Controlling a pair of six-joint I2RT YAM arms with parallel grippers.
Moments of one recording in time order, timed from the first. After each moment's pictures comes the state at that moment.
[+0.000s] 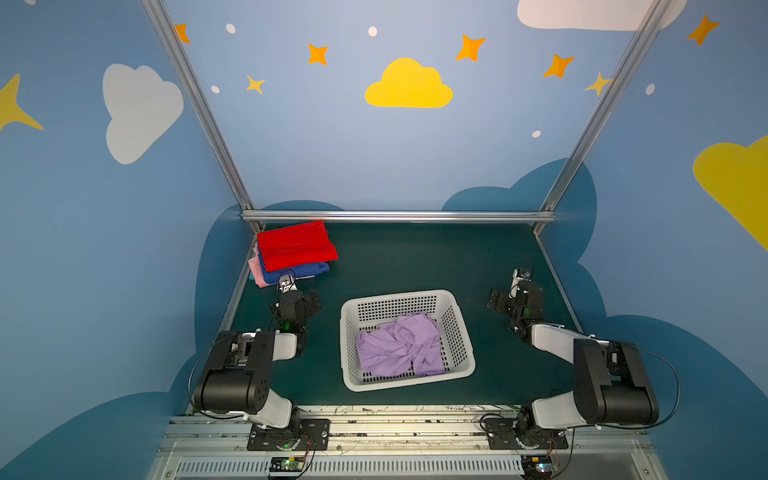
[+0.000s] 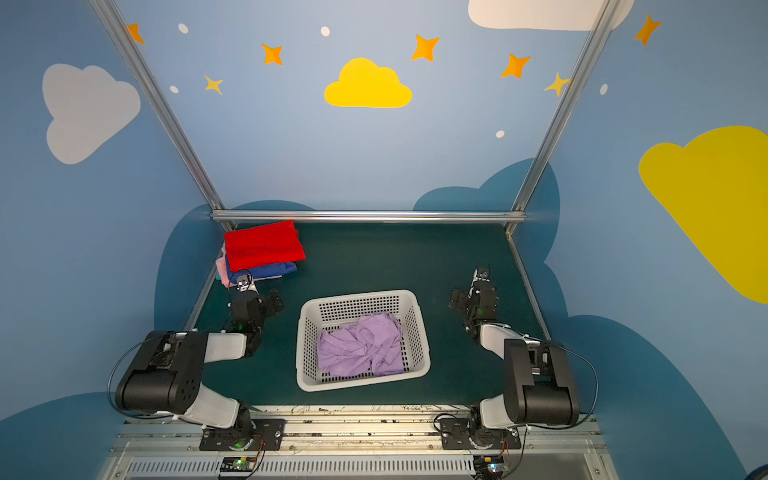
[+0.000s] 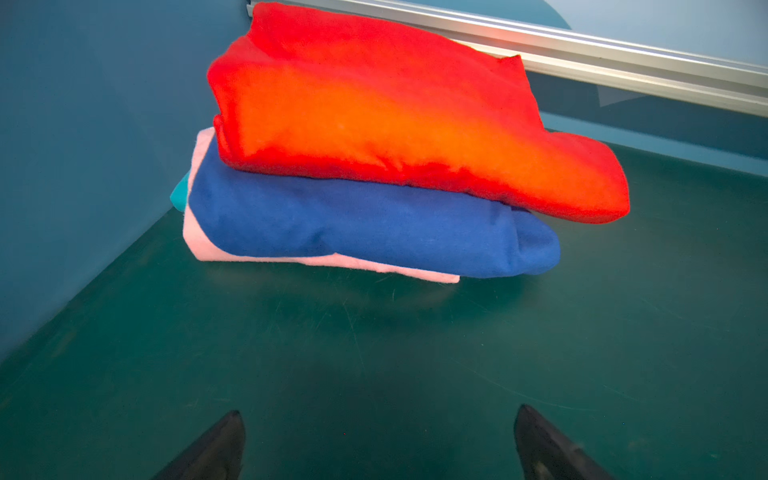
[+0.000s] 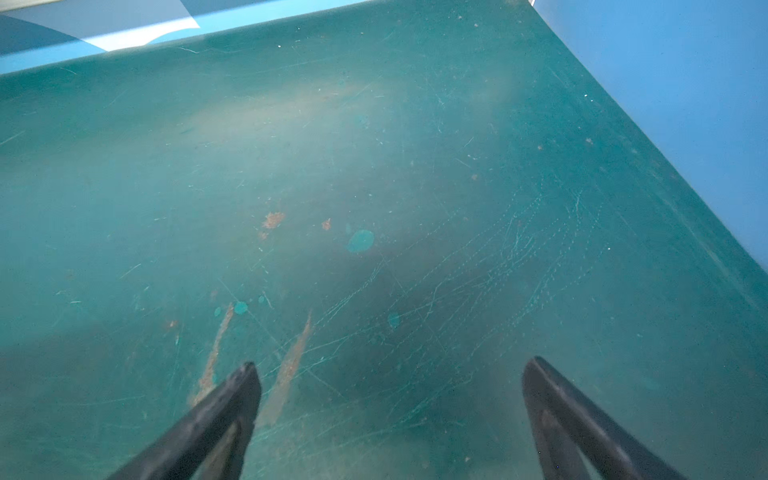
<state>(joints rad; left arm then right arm) 0.00 1.53 0.39 0.67 -0.27 -0.22 0.03 1.45 0.53 0.32 0.11 0.14</state>
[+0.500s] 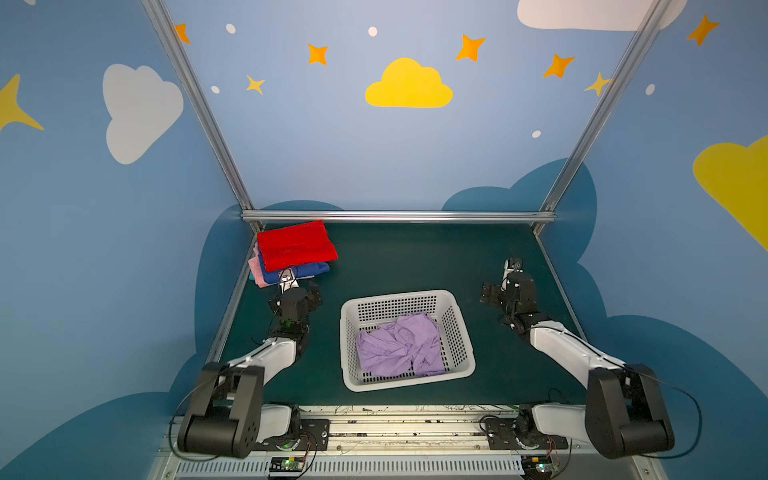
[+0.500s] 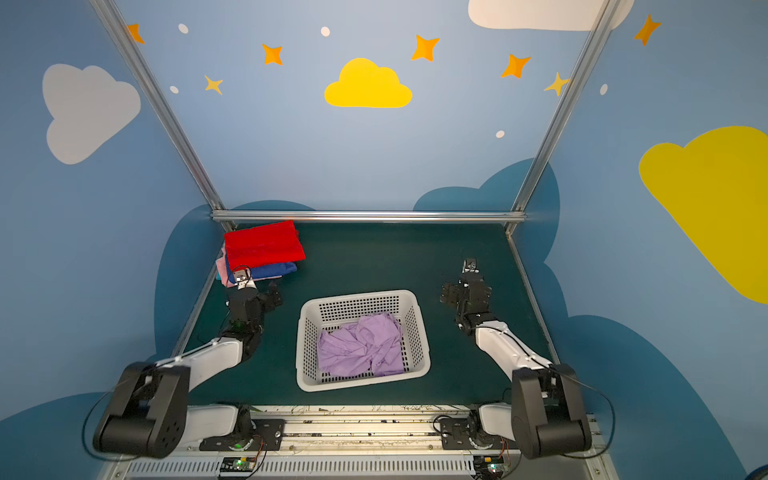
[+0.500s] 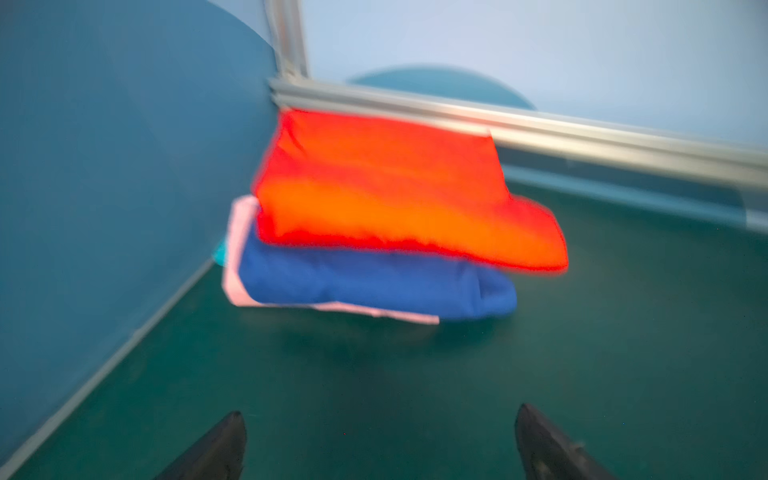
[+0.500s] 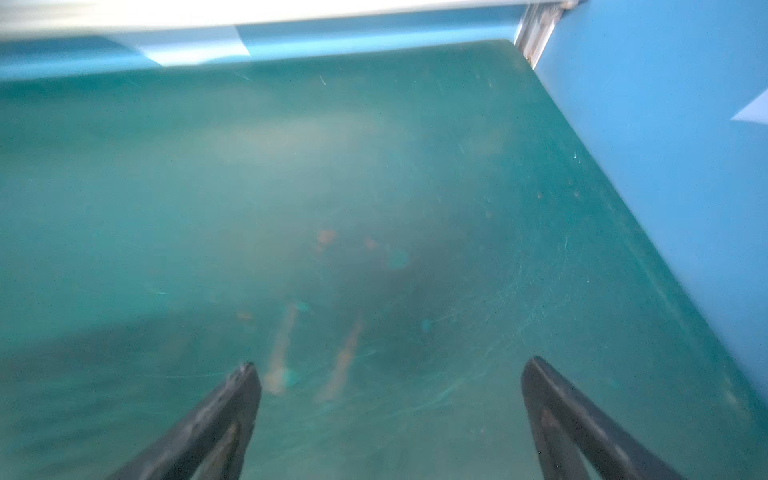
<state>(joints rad) -0.09 1.25 0.45 0.44 -0.44 -0.24 0.21 1.26 0.67 0.02 0.28 0.17</state>
